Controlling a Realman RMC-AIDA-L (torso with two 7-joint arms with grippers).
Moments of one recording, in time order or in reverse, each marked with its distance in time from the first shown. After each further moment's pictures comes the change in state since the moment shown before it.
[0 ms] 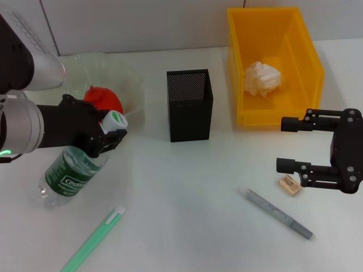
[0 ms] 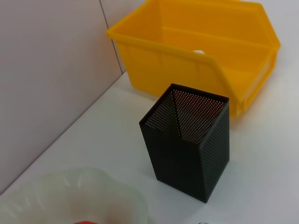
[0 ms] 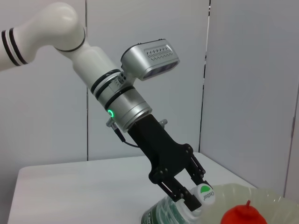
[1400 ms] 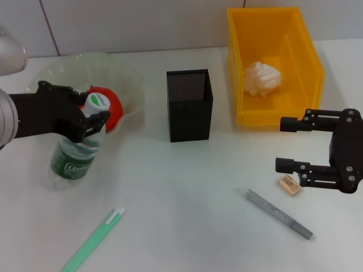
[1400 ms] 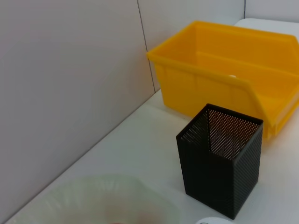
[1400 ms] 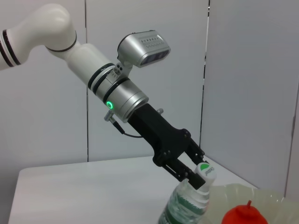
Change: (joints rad) left arm 0.057 0.000 -0.072 0.032 -0.066 -0.042 0.014; right arm 0.004 0.000 0.001 0.010 -0.001 0.000 -0.001
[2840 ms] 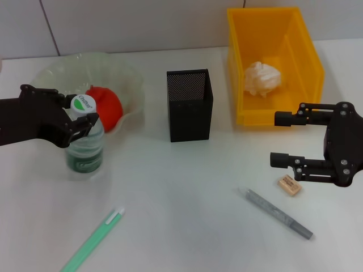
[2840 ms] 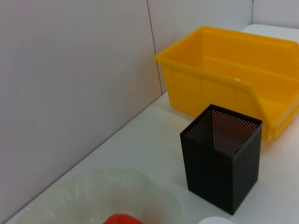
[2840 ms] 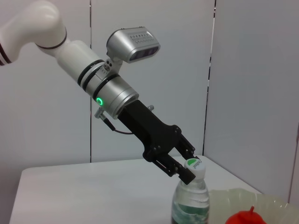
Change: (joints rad) left arm 0.086 -0.002 -0.017 0.104 -0.021 0.029 -0.010; right arm 0.032 -0.002 0.000 0.001 -0.007 0.001 0.007
